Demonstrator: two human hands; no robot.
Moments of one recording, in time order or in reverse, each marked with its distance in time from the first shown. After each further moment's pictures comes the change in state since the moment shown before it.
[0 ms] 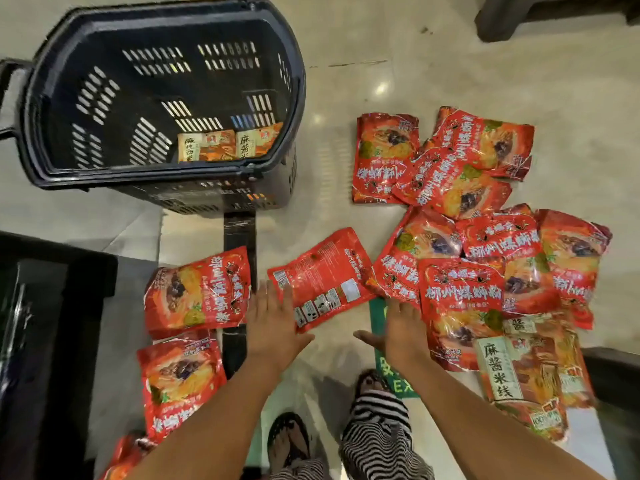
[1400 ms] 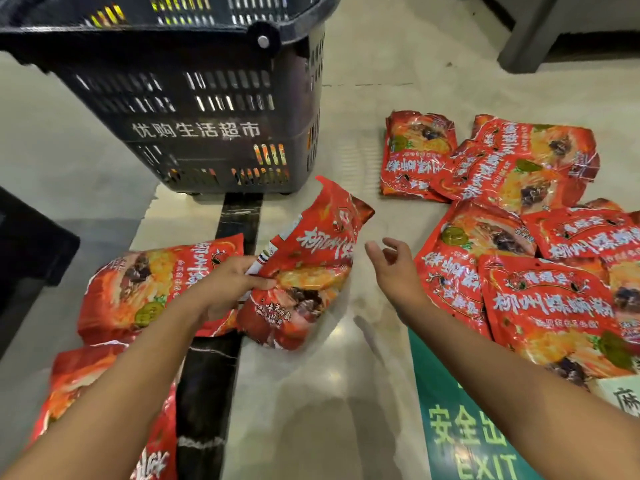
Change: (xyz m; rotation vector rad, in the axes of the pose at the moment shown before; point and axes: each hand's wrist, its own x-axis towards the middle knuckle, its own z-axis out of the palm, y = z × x) left_hand 0.118 -0.087 0.124 -1.350 0.007 0.160; right_hand 0.152 -0.026 0.129 1.057 0.275 -0.270
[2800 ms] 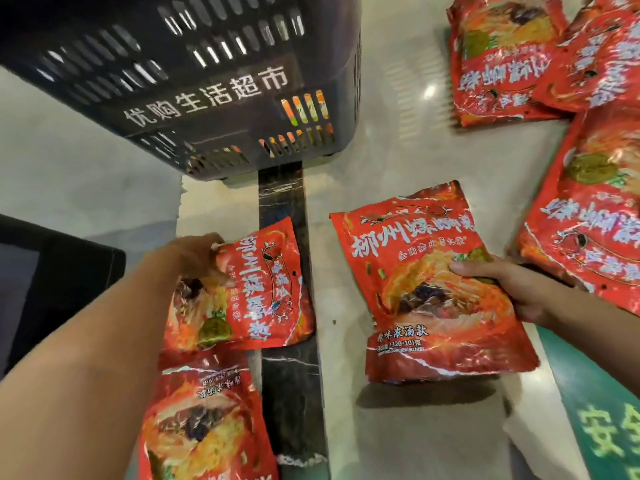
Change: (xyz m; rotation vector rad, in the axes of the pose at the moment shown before) left_hand 0.117 -0.042 -0.220 1.324 -0.046 -0.498; right_hand 0.039 0.057 0.007 0.512 -0.649 0.562
